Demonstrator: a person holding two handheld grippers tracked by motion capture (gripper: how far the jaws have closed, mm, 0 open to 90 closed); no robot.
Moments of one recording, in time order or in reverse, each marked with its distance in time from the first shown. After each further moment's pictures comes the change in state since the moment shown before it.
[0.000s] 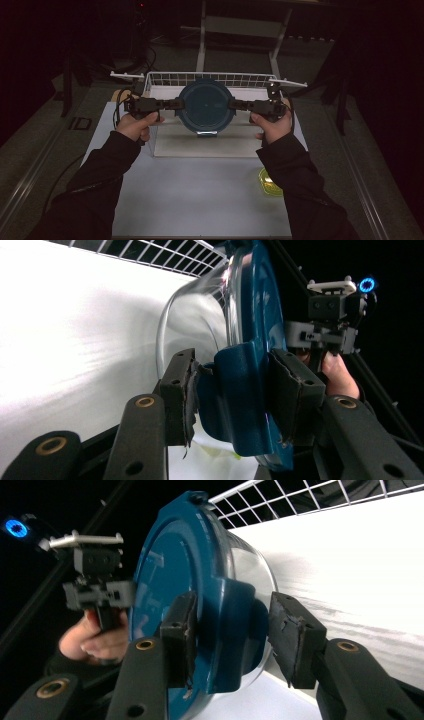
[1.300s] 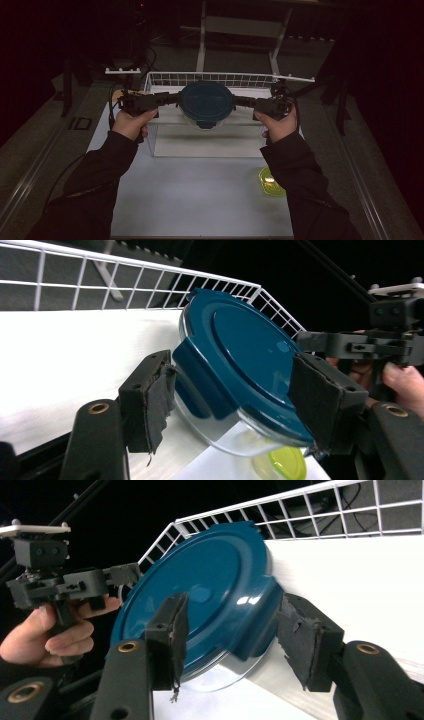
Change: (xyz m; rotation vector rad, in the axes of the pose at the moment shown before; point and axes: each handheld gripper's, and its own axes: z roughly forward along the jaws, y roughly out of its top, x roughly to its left) left arm -0.033 -0.004 -0.015 -0.112 0.229 0.188; right arm 0.017 0.004 -0.013 -0.046 -0.111 -0.109
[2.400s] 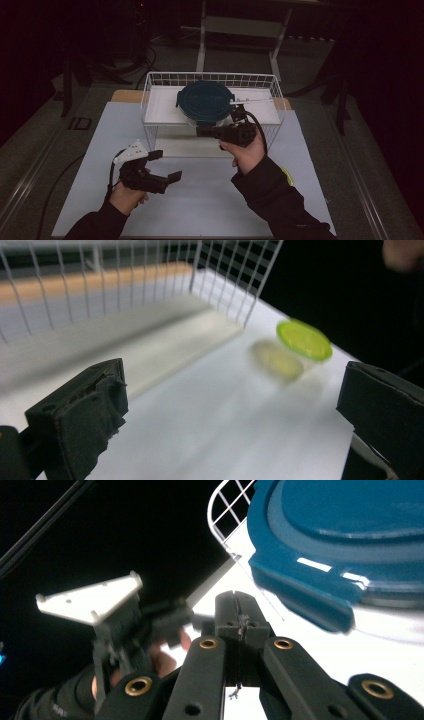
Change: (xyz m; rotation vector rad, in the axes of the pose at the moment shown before) left arm -0.025 -0.160 -0.017 0.093 0.032 0.298; right arm 0.073 -0.060 0.046 0.175 0.182 -0.085
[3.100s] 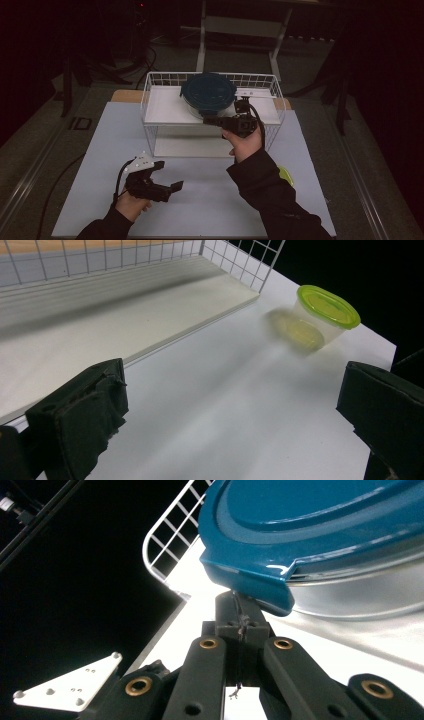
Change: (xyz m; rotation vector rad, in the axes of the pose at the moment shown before) left arm 0.007 -0.033 0.018 0.043 0.033 -0.011; right arm -0.027 0.011 0.005 -0.103 -0.143 0.105
